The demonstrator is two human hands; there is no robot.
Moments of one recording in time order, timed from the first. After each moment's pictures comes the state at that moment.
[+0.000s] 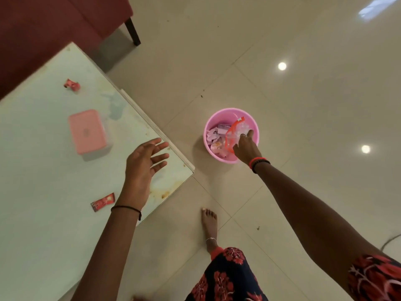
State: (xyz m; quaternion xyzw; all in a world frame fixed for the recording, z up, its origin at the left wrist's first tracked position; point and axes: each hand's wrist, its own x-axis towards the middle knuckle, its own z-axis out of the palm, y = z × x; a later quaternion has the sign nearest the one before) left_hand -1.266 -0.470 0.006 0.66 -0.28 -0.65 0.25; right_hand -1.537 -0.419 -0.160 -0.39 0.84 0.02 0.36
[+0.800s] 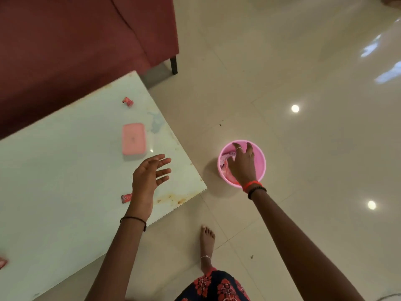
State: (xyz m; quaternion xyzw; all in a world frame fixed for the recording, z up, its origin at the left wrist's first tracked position) left_hand -1.222 -0.457 0.070 0.68 -0.25 -0.60 0.34; right_hand -1.464 -0.453 -0.040 -0.48 0.82 -0.10 0.30
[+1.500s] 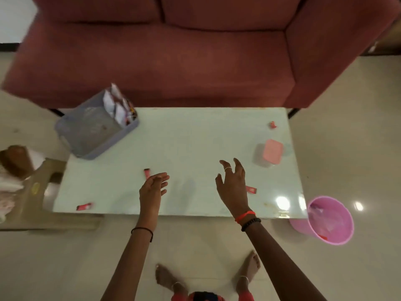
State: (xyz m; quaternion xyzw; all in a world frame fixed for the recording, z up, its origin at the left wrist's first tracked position) left_hand -0.860 -0.262 0.160 0.75 -0.10 -0.40 0.52; right_hand -1.036 -0.355 0.135 -0.72 0.60 -0.17 0.31
